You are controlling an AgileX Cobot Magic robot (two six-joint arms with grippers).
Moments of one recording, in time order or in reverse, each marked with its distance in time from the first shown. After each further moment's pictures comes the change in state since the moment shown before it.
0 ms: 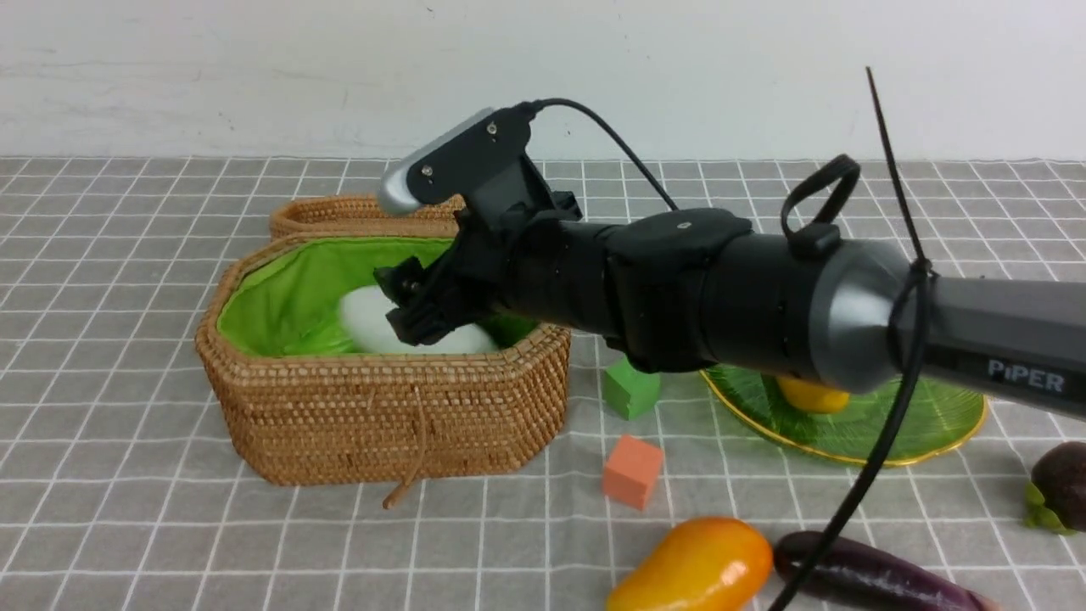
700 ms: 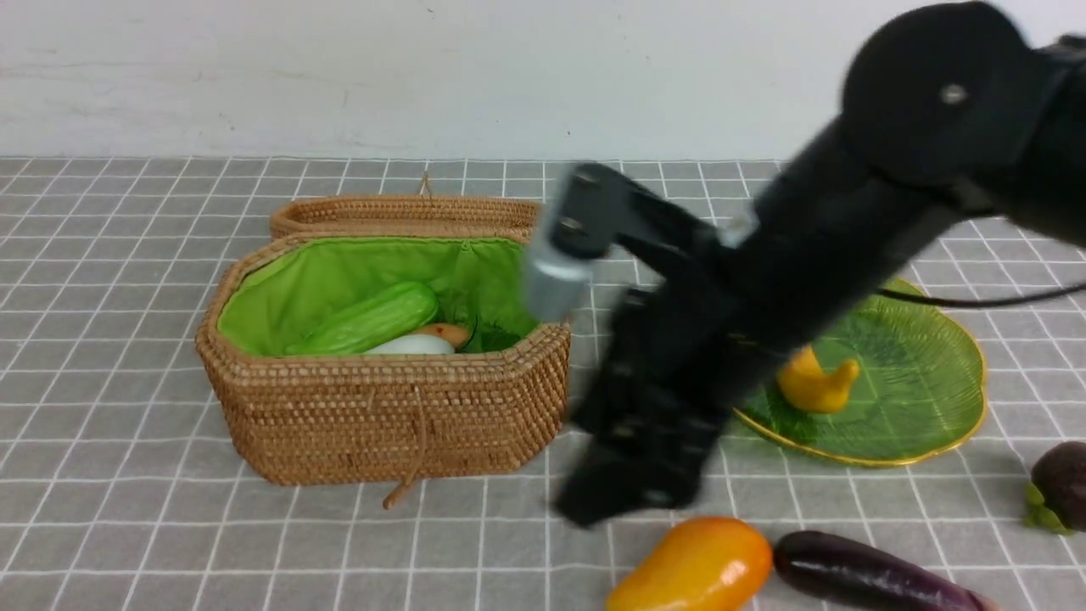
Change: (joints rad) right arm -0.172 -0.352 0.090 -1.210 1.153 1.013; left arm 0.000 0.000 0.000 0.000 0.000 0.000
